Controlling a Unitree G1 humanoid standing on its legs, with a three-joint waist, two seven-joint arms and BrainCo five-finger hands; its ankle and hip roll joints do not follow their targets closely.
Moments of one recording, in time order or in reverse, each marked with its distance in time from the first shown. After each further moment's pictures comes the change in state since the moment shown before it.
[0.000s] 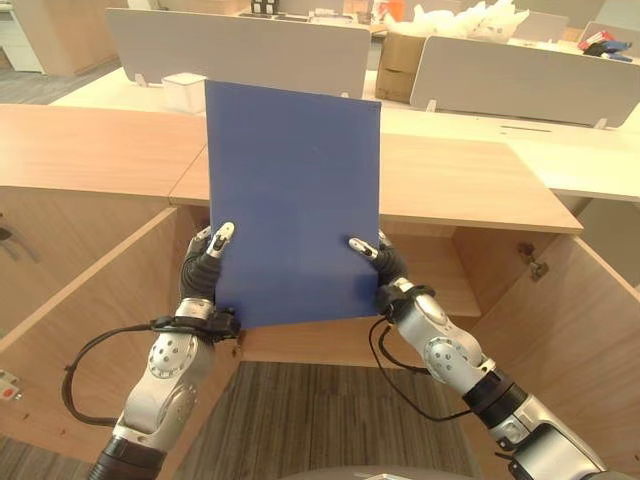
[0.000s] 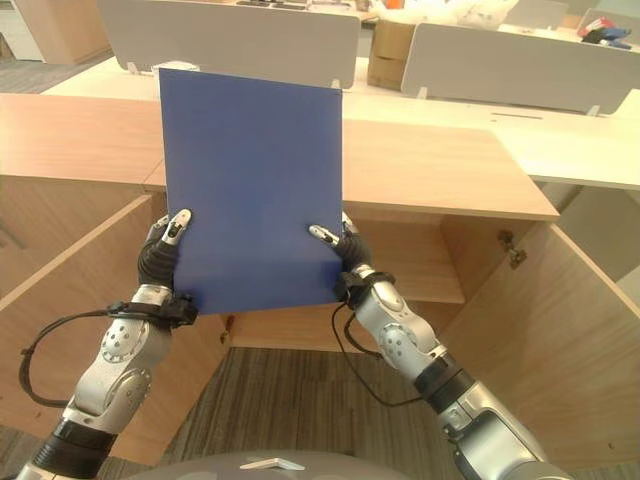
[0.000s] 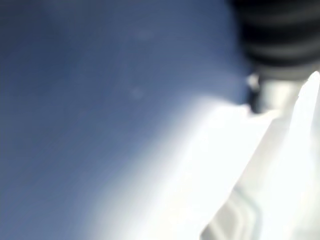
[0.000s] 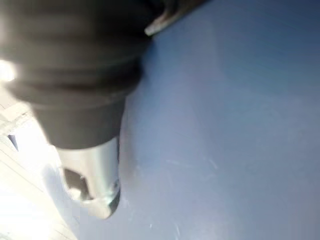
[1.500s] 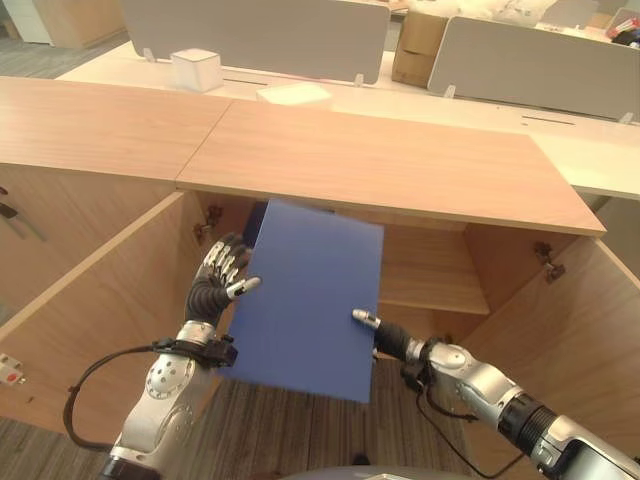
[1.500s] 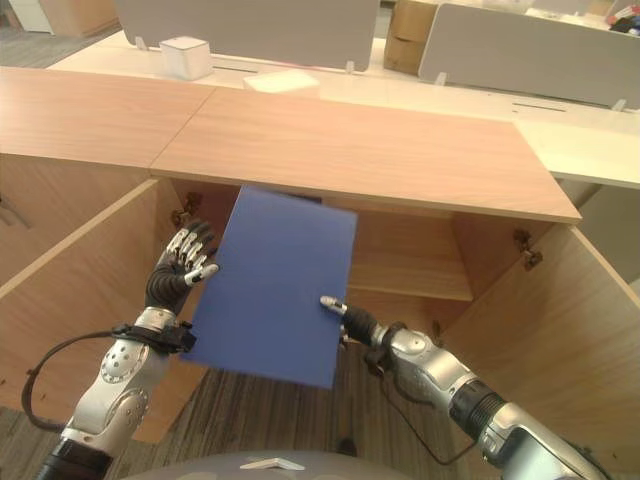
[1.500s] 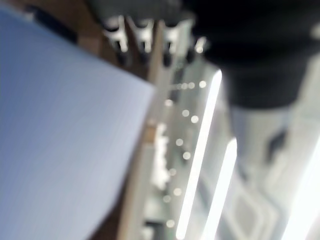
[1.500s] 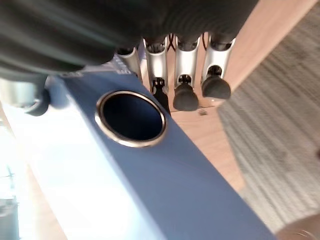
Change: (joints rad) left arm 0.064 -0.006 0.010 0.060 0.027 -0.069 -0.138; right arm 0.103 -0.219 0.256 0.271 -0.437 0.184 0.476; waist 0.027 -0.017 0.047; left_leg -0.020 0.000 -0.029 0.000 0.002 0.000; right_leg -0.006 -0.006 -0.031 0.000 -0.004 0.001
